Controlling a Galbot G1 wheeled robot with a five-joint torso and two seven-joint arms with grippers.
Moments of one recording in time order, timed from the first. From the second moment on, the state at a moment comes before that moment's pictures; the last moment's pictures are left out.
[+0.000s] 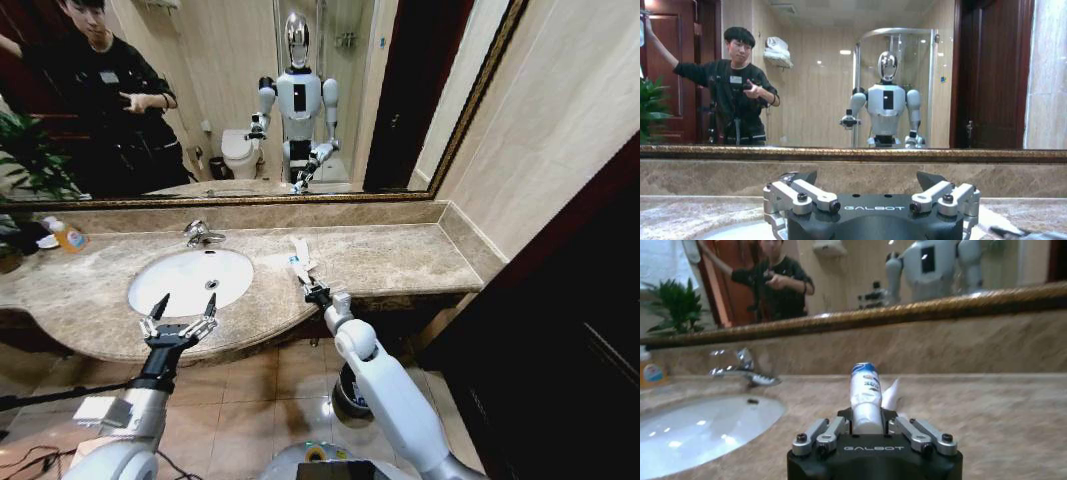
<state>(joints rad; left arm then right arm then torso) 1.84 -1.36 -0.82 -2.47 -0.37 0.04 0.05 -1.00 1.40 0.13 1.77 0.28 -0.26 0.02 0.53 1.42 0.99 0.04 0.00</state>
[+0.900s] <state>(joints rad) 1.84 -1.36 -0.82 -2.47 -0.37 0.04 0.05 -1.50 1.13 0.43 2.02 0.34 -0.04 -0.02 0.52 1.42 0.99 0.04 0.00</state>
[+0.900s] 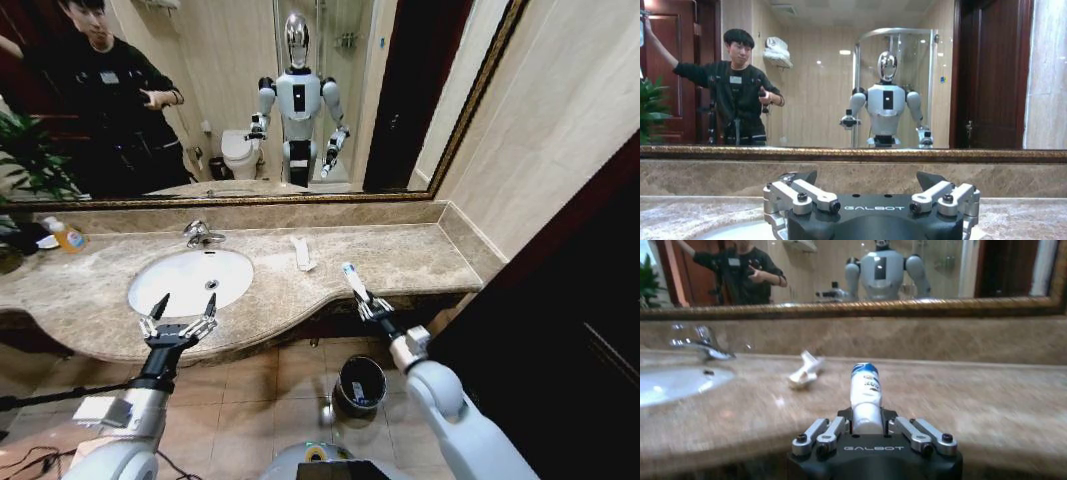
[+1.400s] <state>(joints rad) 1.84 -1.36 -0.82 -2.47 -0.37 0.04 0.05 -1.54 1.19 0.40 1.61 0.26 0.13 -0.04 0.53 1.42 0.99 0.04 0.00</state>
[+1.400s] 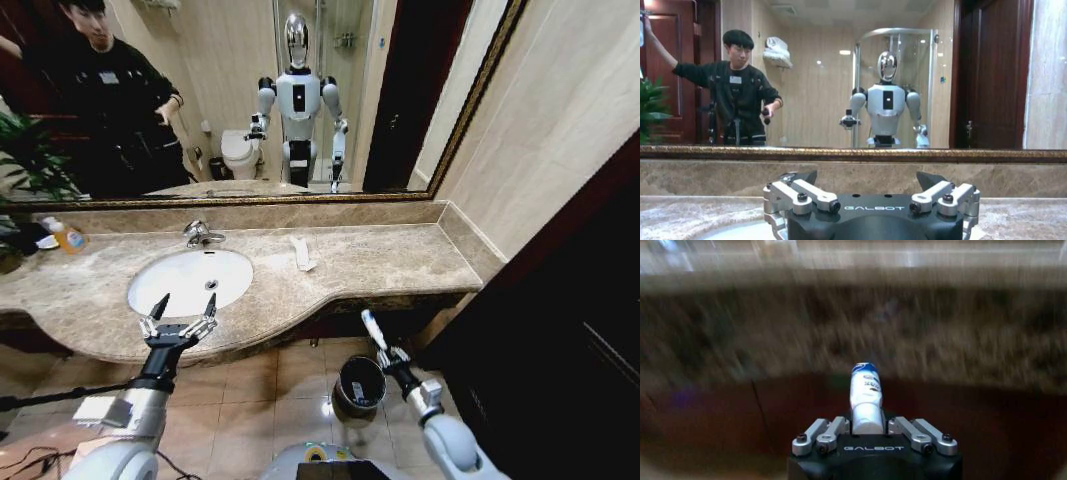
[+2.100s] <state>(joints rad) 1.84 -1.36 -0.82 -2.47 -0.37 0.04 0.05 -1.41 1.33 0.38 1.26 0.18 0.12 -0.04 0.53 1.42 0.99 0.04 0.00</state>
